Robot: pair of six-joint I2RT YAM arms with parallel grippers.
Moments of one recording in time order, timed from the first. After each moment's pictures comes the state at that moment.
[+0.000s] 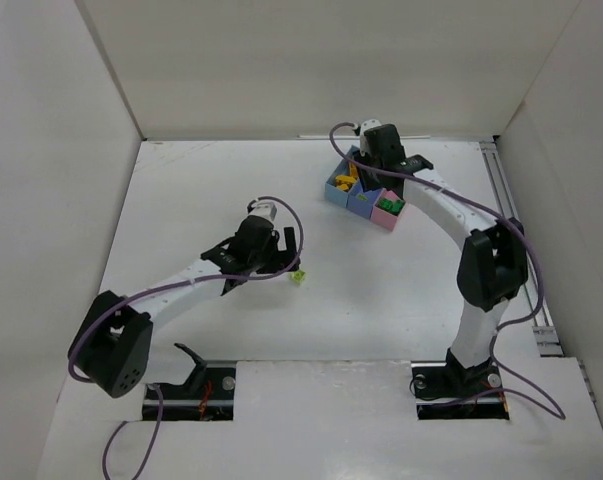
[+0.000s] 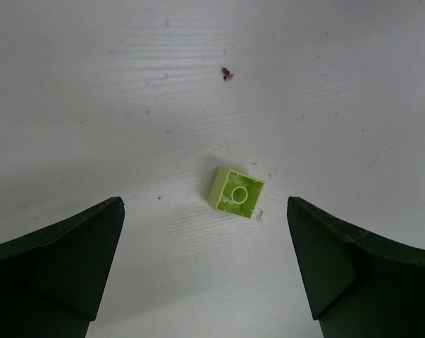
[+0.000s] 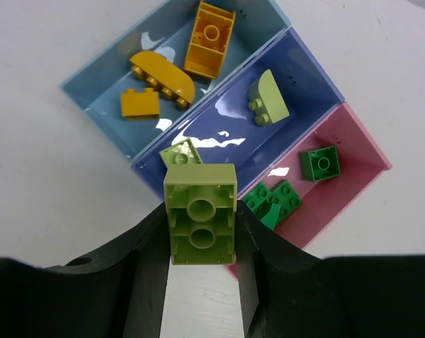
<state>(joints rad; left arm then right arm) -0.62 1.27 0.70 -0.19 -0.09 -0.59 0.44 1.83 1.60 -0.47 0.23 -0.05</state>
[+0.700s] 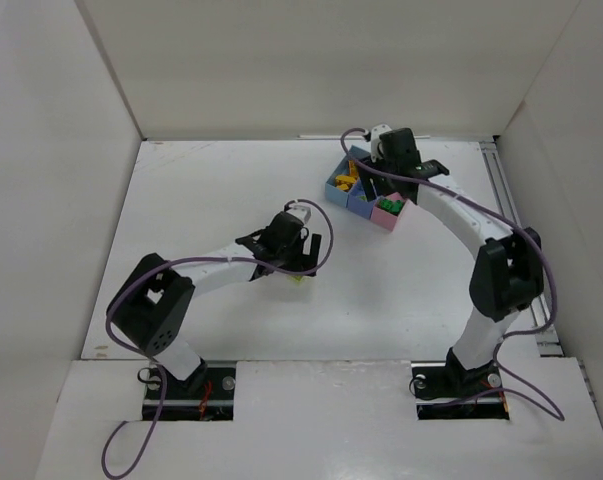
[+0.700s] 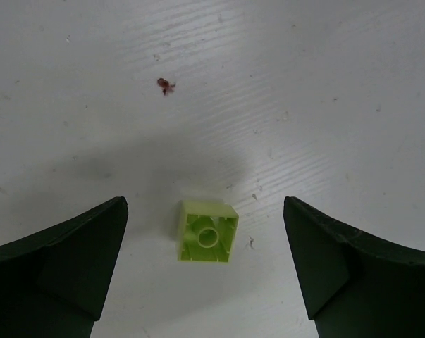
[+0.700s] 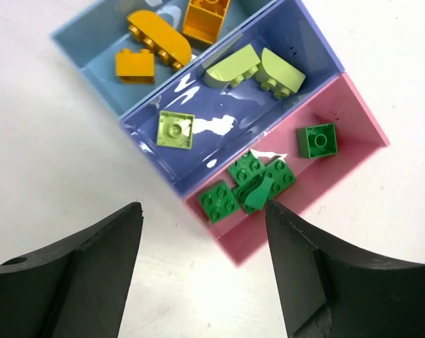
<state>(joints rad) -0.71 1.55 0.86 -0.17 -0.06 -0.42 0.38 1.82 1.55 -0.50 0.14 -0.11</state>
